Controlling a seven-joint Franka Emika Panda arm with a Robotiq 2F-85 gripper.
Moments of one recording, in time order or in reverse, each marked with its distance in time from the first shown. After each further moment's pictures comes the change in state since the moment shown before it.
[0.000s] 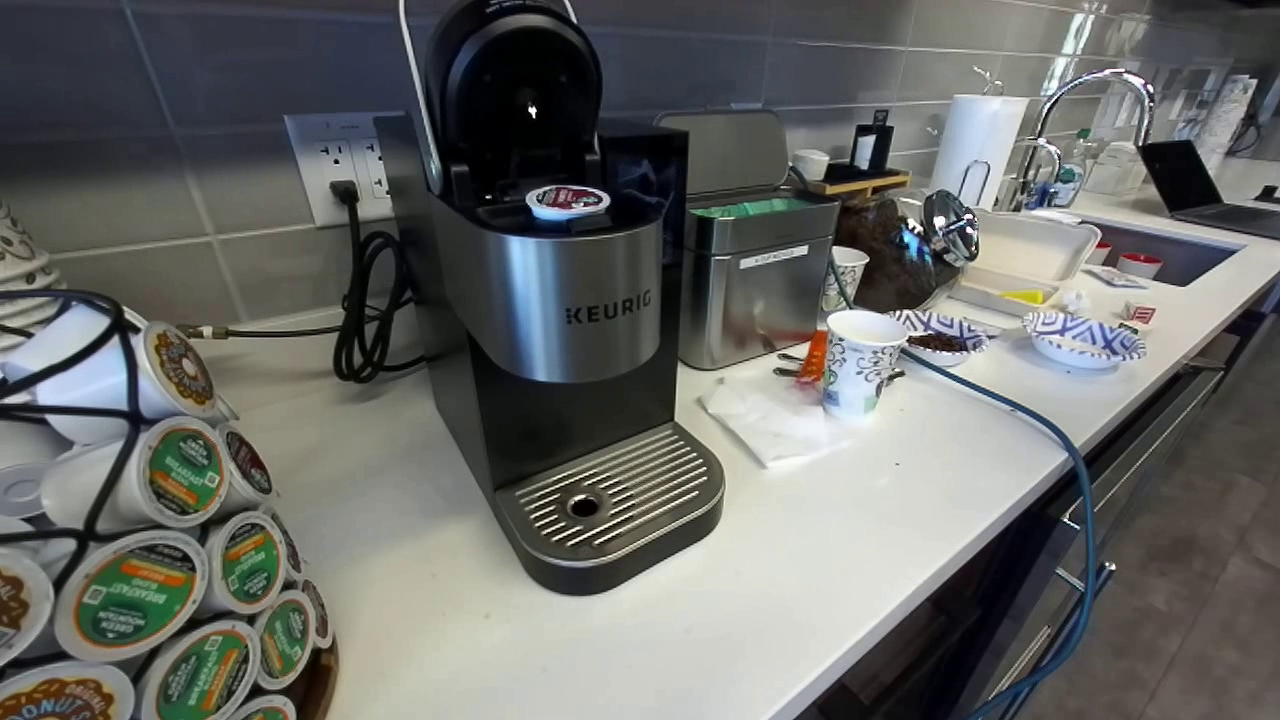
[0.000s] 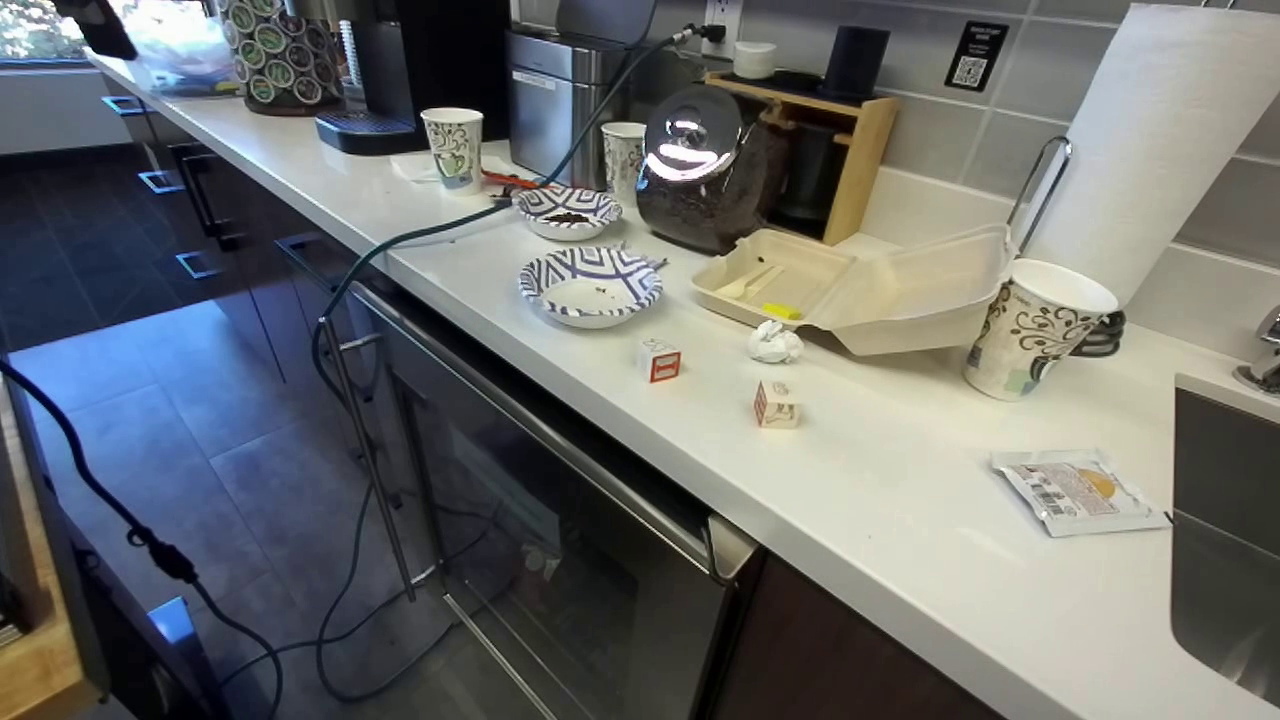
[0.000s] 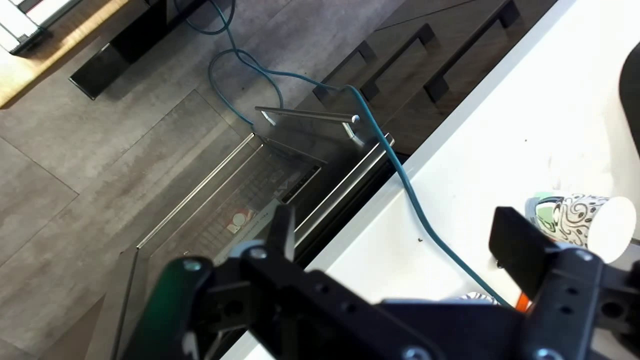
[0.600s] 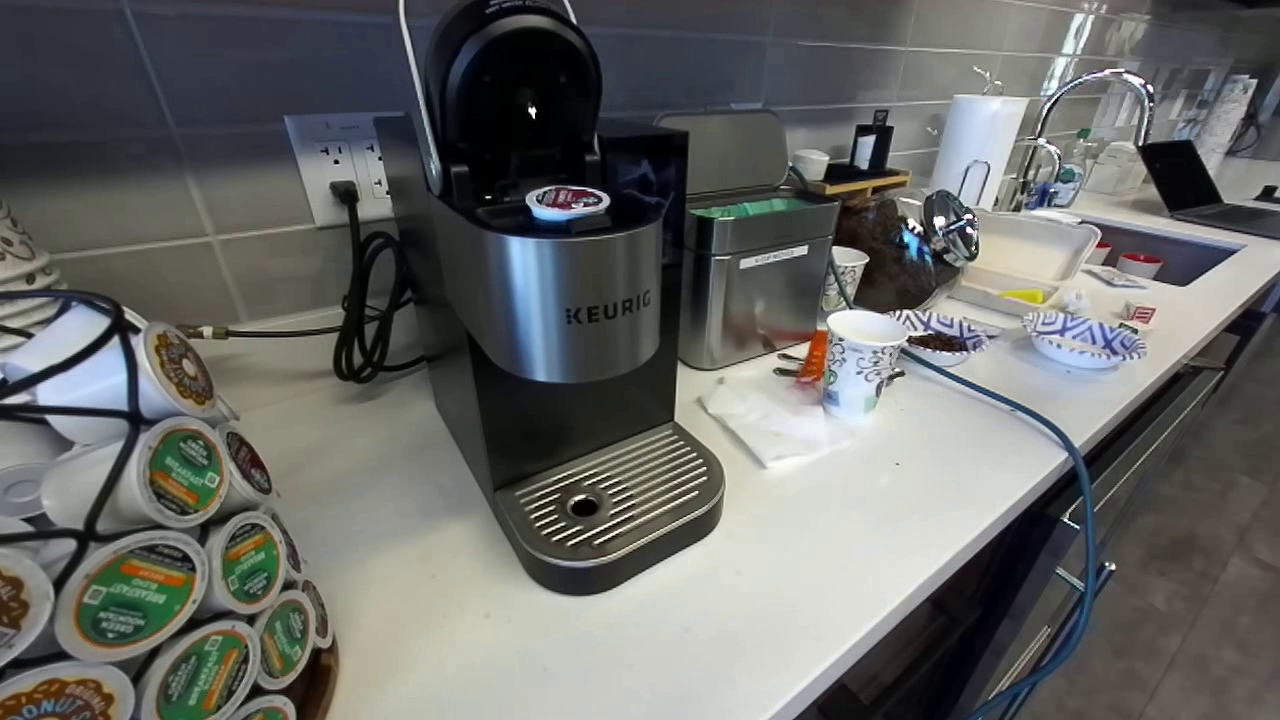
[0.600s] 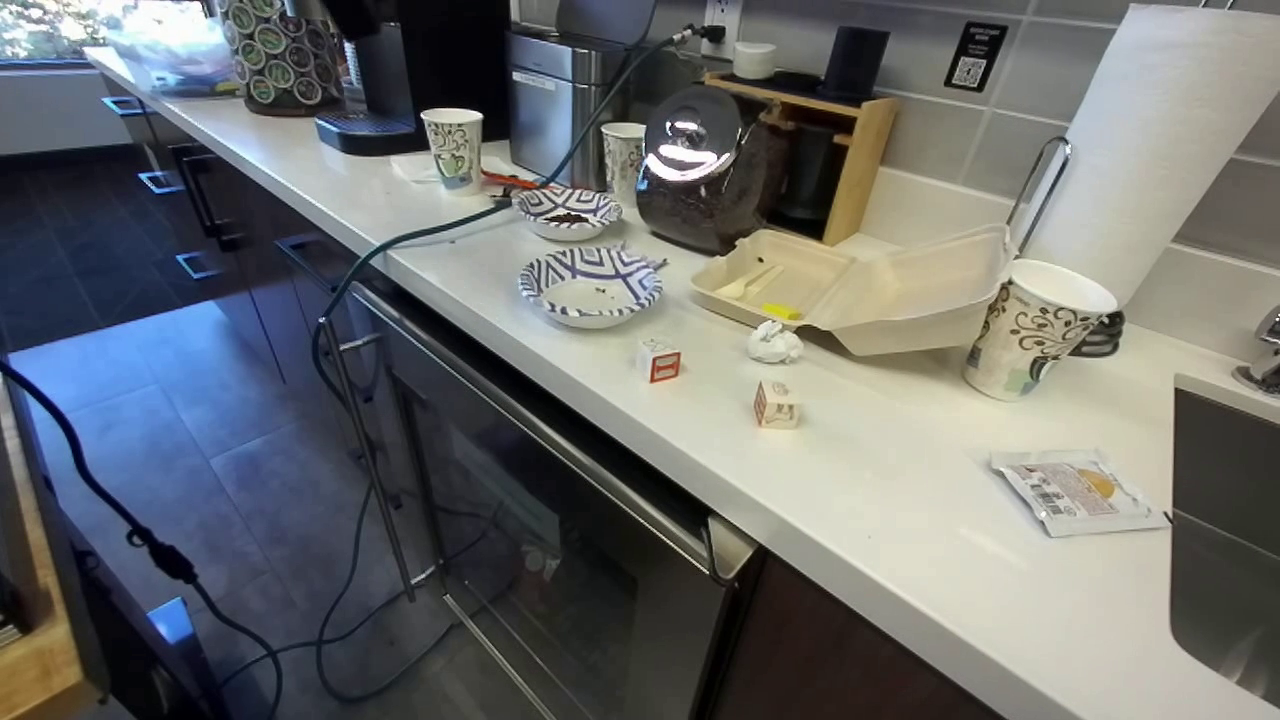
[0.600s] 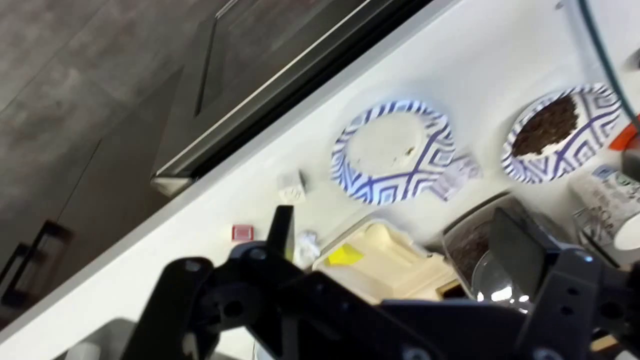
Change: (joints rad) arm -0.024 0.212 -0.012 0.115 -0.174 0.523 -0.102
